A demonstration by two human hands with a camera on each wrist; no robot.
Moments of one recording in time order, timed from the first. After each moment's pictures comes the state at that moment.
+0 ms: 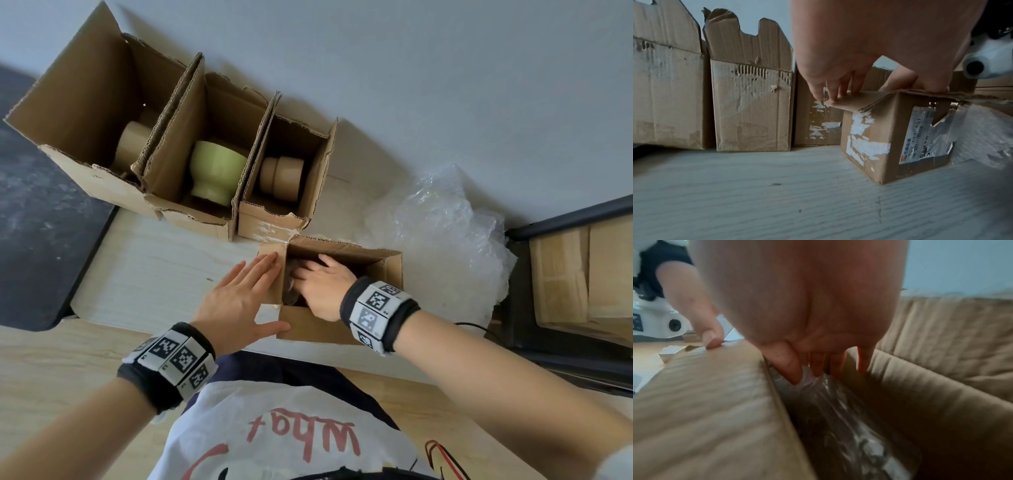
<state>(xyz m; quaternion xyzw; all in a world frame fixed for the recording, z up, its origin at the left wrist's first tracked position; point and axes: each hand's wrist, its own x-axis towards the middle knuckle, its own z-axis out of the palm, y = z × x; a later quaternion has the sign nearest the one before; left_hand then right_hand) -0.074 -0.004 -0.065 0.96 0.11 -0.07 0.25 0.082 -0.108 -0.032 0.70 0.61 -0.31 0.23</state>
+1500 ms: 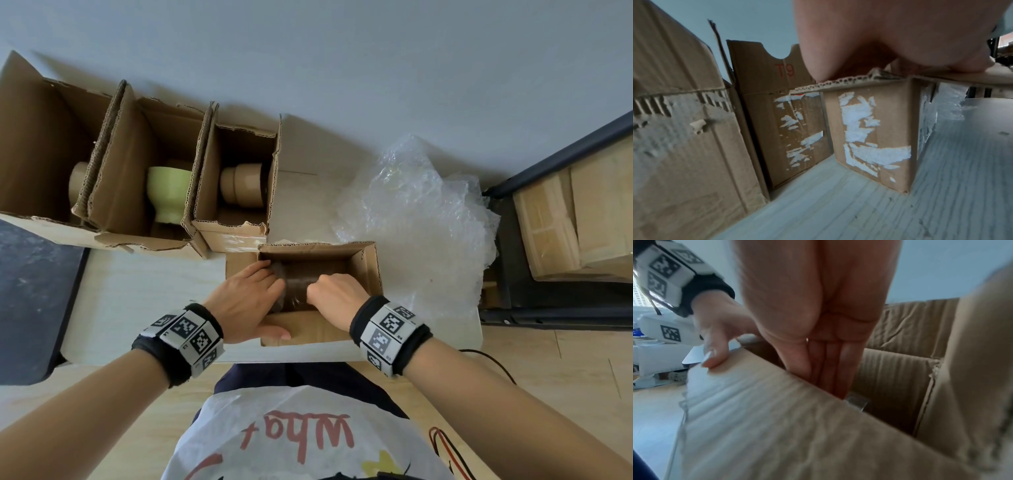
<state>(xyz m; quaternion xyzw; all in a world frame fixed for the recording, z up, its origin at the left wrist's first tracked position) -0.014 -0.004 -0.058 0.97 -0.16 -0.17 0.02 0.086 -0.156 -0.012 0.79 0.52 -0.30 0.14</state>
